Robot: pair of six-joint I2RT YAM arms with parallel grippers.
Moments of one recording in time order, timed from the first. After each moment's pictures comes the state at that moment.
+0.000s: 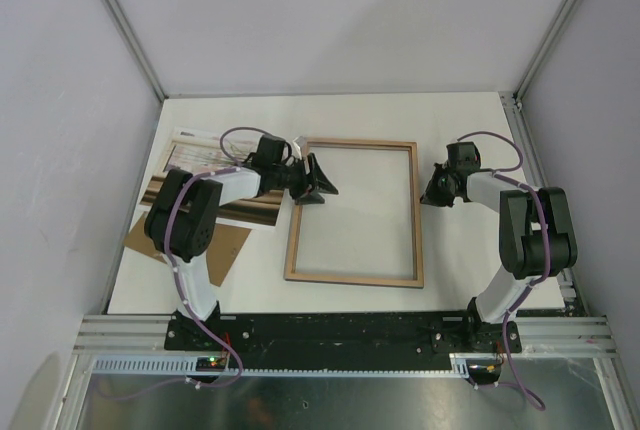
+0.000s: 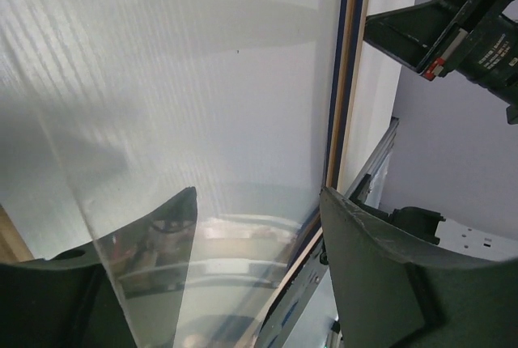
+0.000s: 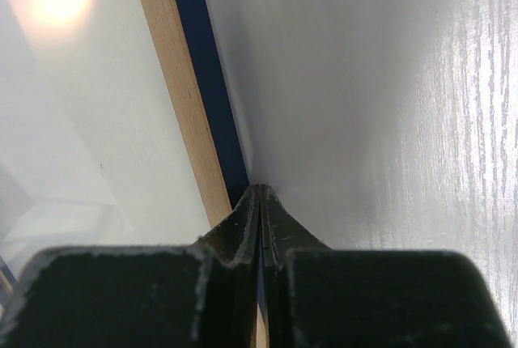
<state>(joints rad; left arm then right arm) -0.37 1.90 1.07 0.04 0.73 -0.75 0.08 1.71 0.92 -0.21 -0.20 0.48</state>
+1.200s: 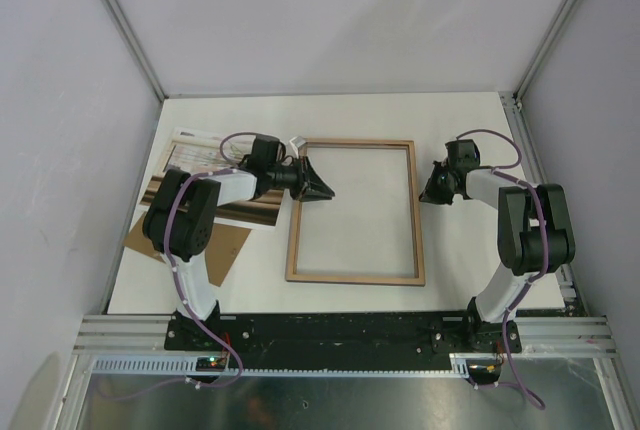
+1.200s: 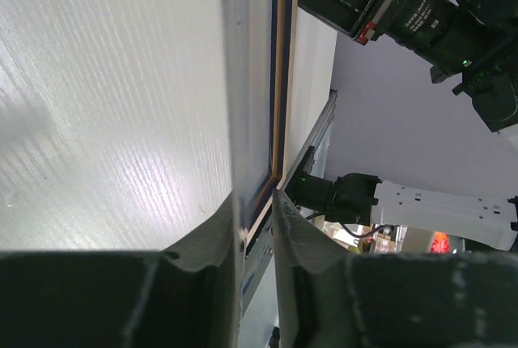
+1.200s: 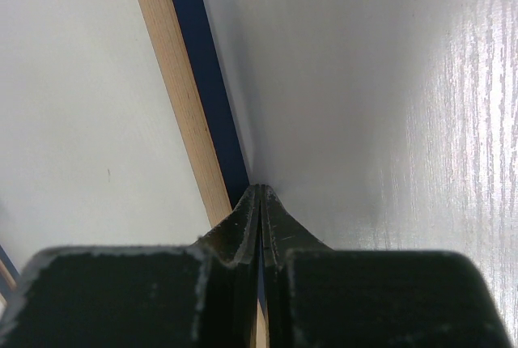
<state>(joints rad) -0.35 1.89 1.03 0.15 0.92 -0.87 0.08 1.74 0.95 -0.22 -0.22 0.47</state>
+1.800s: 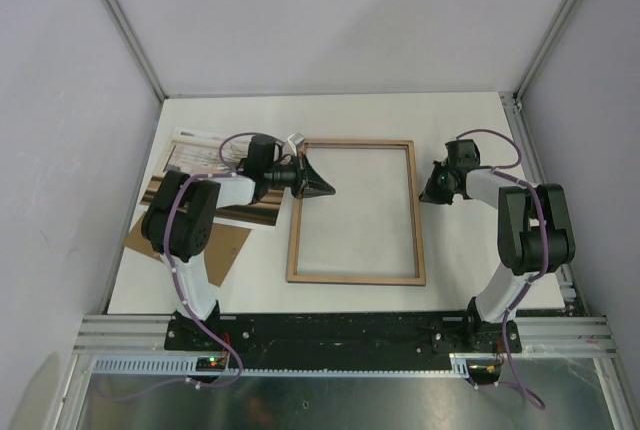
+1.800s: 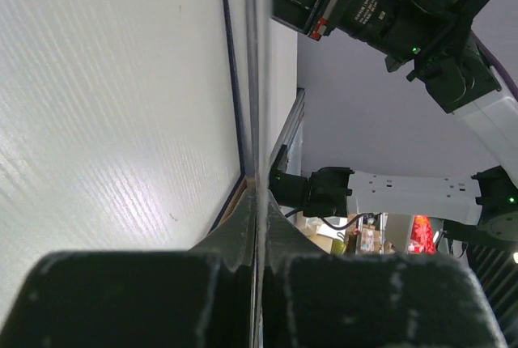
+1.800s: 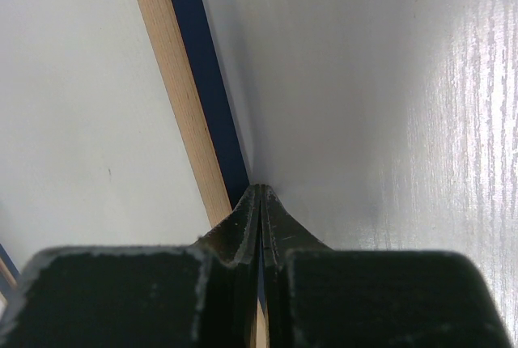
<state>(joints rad) -0.34 1.89 0.97 0.36 0.99 -0.98 0.08 1.74 0.96 -0.22 -0.22 0.47</state>
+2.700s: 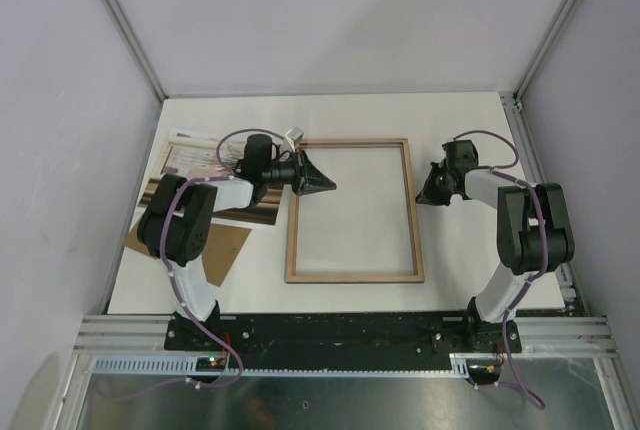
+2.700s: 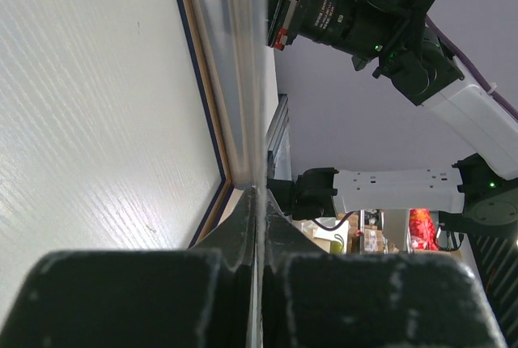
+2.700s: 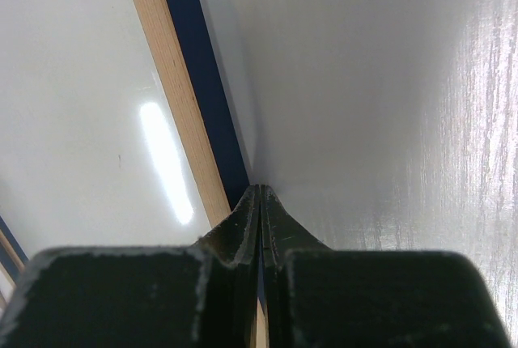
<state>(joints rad) -0.34 1.85 0.93 0.51 1.00 -1.06 0.08 1.74 0.96 -0.23 -0.26 0.47</state>
